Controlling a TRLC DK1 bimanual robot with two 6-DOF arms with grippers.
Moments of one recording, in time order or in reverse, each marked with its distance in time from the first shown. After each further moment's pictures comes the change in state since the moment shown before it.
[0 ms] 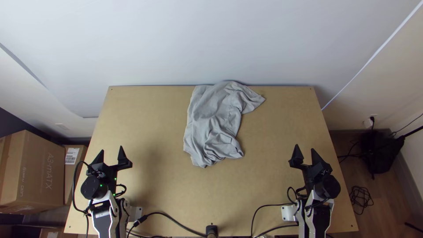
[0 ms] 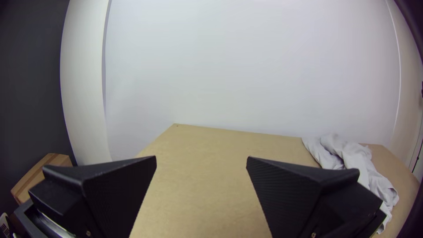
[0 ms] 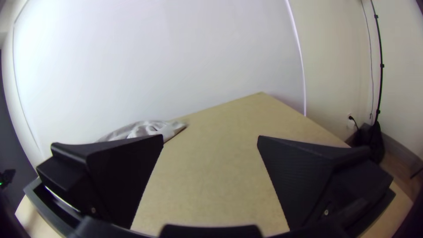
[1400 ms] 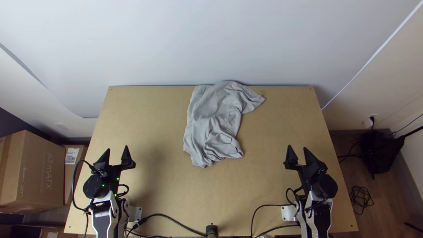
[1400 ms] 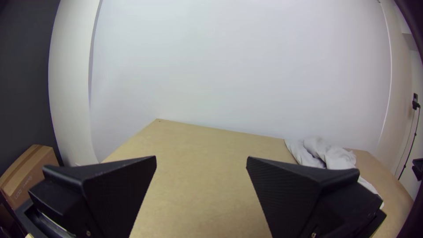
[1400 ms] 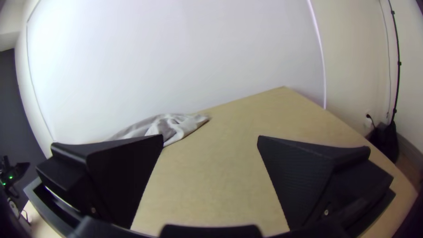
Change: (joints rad) left arm -0.091 0.008 0.000 -0.003 -0.005 -0.080; right arm 0.141 0.000 0.000 0.000 0.000 0.034
